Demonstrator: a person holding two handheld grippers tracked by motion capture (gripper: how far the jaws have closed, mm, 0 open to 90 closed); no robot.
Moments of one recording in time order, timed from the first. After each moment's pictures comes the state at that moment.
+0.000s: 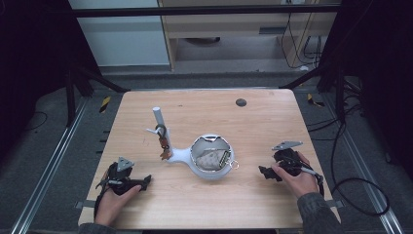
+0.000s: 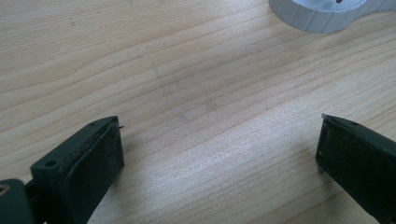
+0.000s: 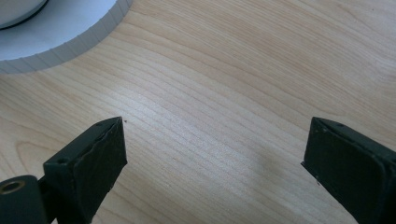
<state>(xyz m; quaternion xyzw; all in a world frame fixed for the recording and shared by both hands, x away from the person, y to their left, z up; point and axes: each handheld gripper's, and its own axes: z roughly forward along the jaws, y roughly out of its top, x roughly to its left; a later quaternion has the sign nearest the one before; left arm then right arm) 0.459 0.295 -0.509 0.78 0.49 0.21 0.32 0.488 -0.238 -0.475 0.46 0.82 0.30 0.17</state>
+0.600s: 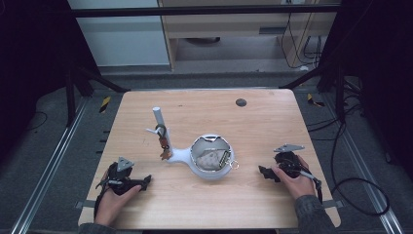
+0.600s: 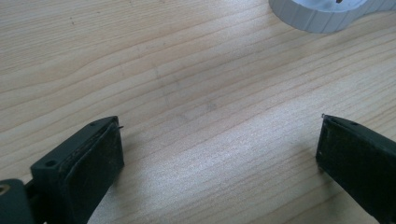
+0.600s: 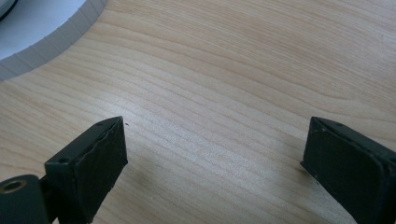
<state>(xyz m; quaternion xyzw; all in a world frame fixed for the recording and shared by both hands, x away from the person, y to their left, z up) 0.458 0.295 -0.509 0.78 0.49 0.21 0.32 0.490 -0.244 -0.499 0.50 0.79 0.32 0.17</state>
